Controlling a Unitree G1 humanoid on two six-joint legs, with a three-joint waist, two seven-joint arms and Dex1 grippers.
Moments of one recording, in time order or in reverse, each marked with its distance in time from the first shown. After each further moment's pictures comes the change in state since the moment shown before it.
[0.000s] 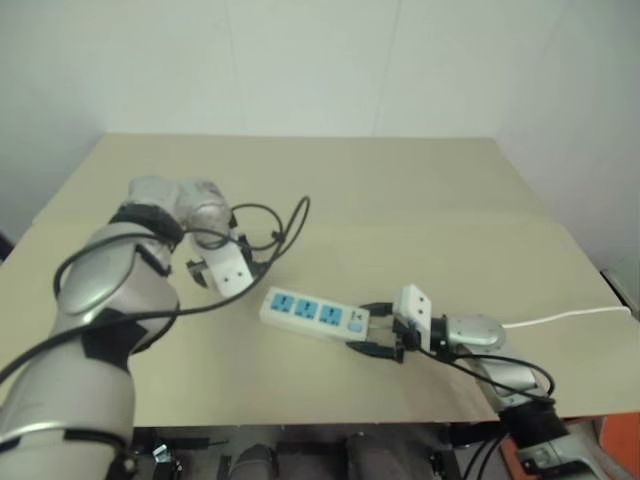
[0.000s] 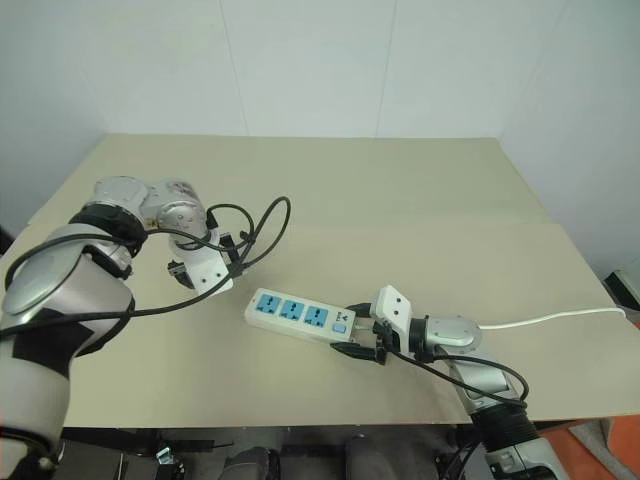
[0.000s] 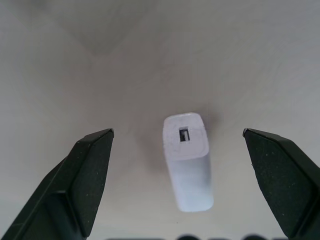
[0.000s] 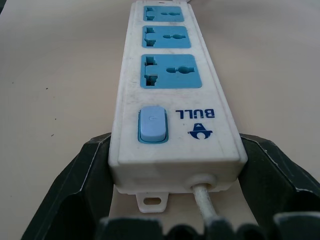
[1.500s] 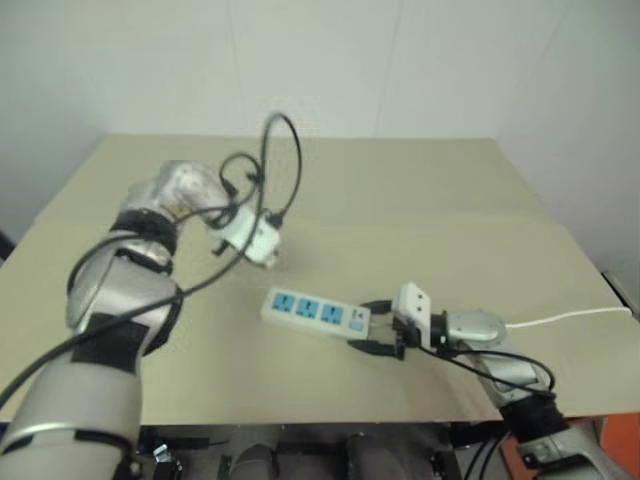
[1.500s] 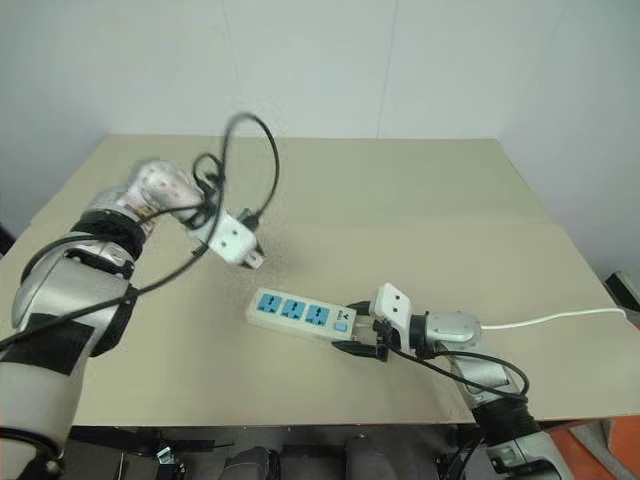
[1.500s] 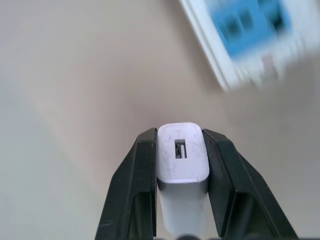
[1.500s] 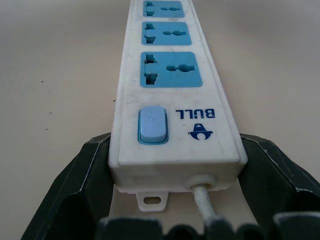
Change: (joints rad) left arm 0.040 -0.006 0.555 -0.059 -0.553 0.219 -0.421; right arm -0.047 -0.014 0.015 0.040 -0.014 -0.004 0.009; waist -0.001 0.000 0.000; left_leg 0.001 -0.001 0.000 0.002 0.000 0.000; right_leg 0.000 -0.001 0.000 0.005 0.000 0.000
